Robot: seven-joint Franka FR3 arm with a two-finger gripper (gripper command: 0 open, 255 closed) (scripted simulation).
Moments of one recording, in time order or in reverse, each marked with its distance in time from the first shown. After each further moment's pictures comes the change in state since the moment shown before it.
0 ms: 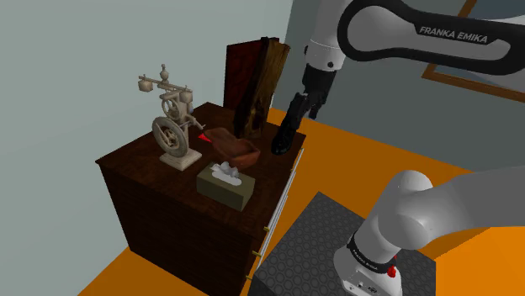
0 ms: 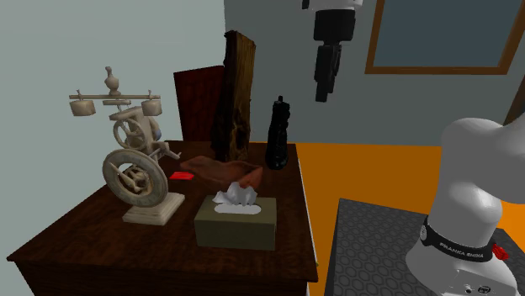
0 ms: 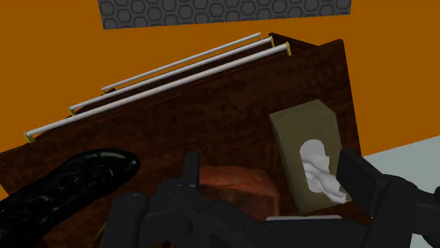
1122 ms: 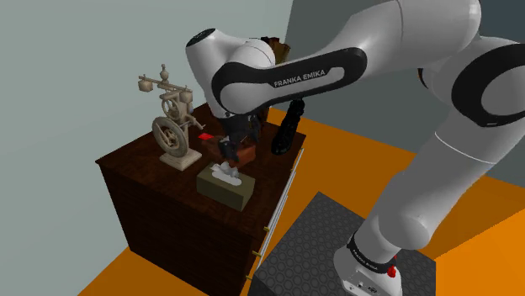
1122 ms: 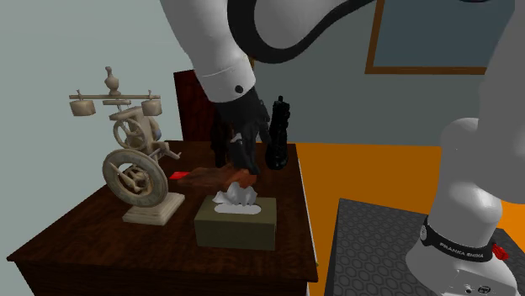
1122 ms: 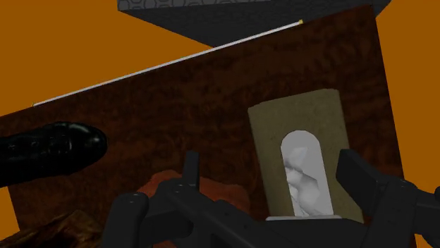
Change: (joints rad) arm 0.021 0.697 0.324 0.330 -0.244 -0.001 0.351
